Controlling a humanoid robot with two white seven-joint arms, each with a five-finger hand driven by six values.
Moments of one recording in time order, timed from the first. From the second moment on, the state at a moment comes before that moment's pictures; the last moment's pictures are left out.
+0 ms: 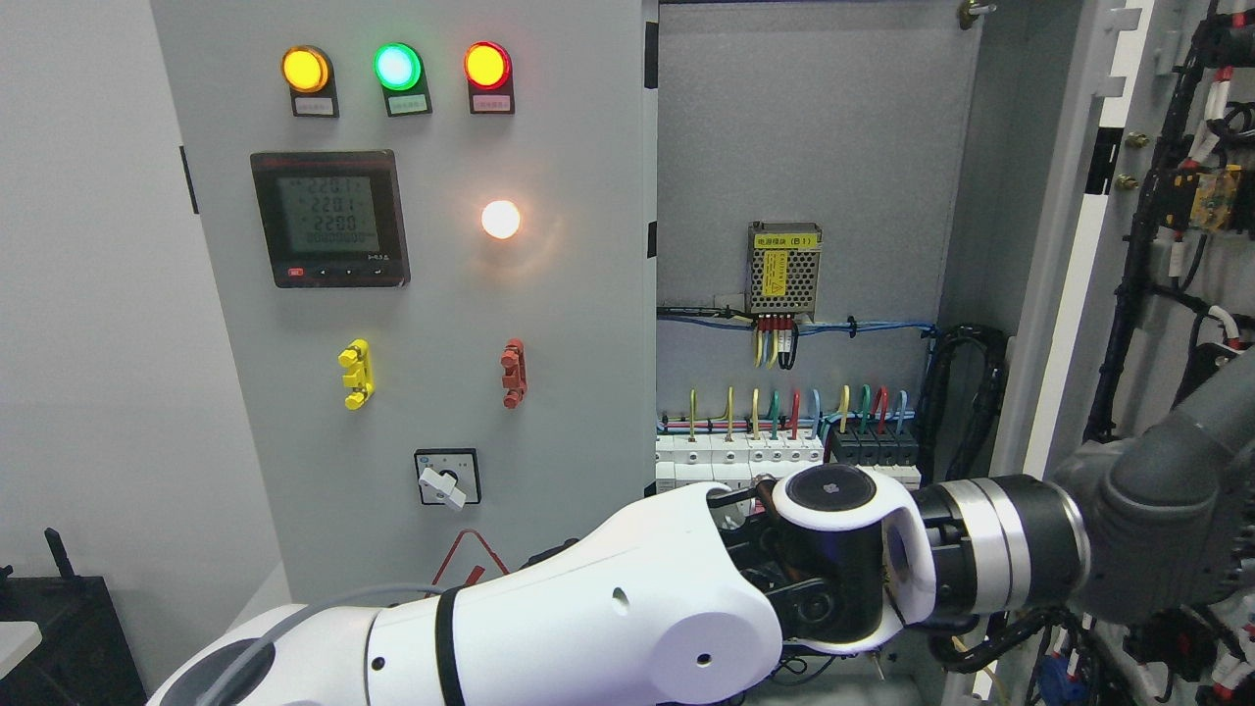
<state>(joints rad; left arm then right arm) -1.59 -0.06 -1.23 -1.34 1.58 0.13 -0.19 0.14 0.12 0.21 -0.11 -0.07 -0.05 -0.01</state>
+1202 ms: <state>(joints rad) -1.10 0.68 -1.17 -1.72 1.47 0.16 -0.43 0.14 0.12 0.21 -0.11 -0.08 -0.05 0.00</state>
